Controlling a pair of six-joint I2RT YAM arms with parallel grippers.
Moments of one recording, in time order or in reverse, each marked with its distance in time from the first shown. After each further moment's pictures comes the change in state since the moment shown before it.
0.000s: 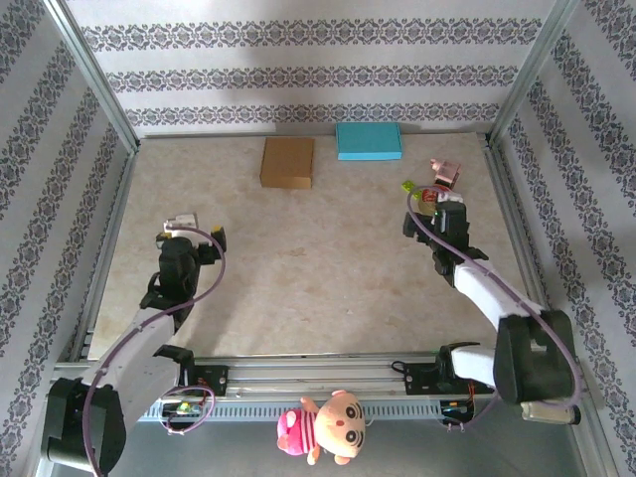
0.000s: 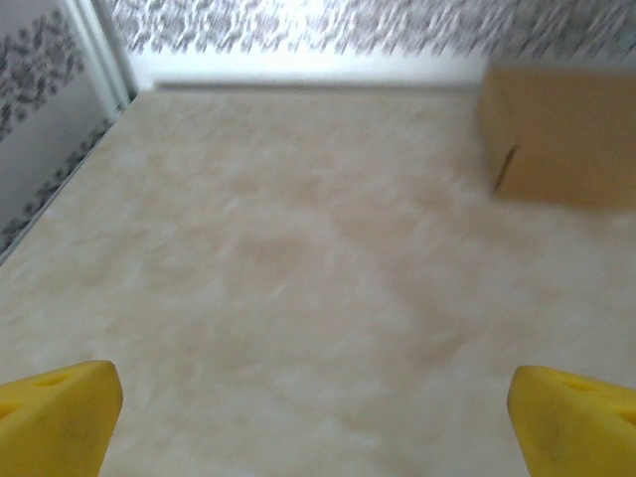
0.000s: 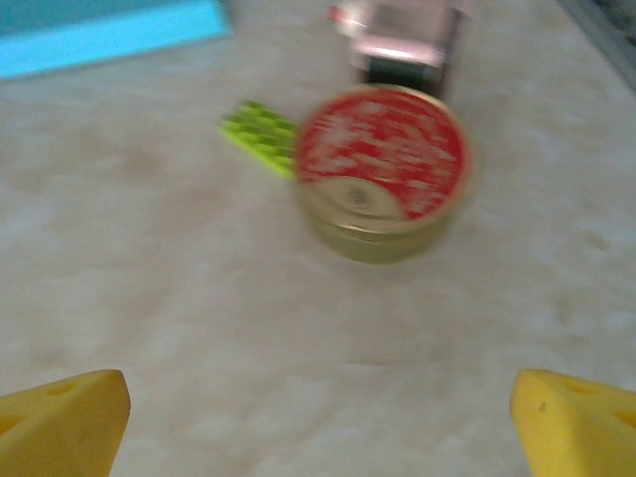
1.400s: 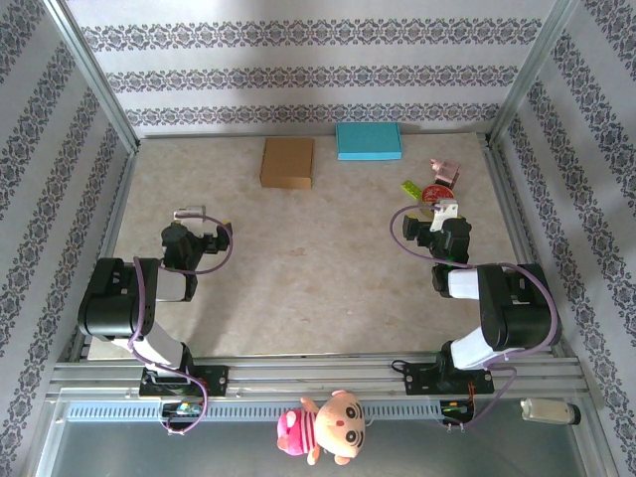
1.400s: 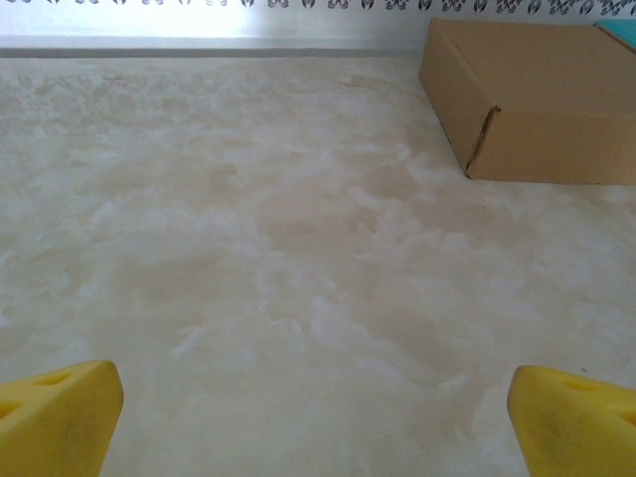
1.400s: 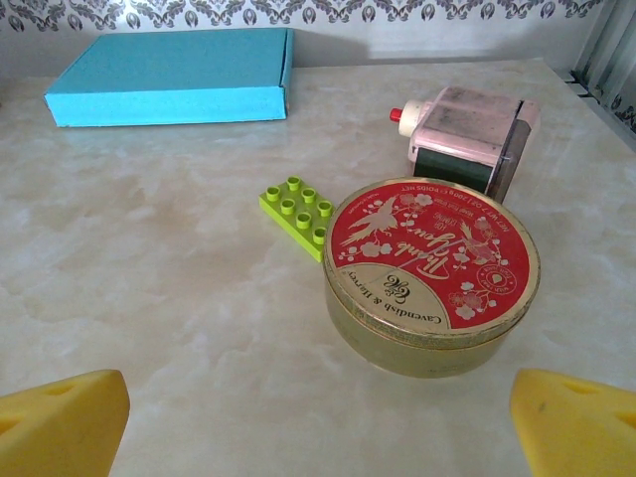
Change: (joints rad) left arm 0.207 0.699 0.061 0.672 0.433 0.046; right arm -0.074 0.234 -0.218 0.752 -0.191 -0.191
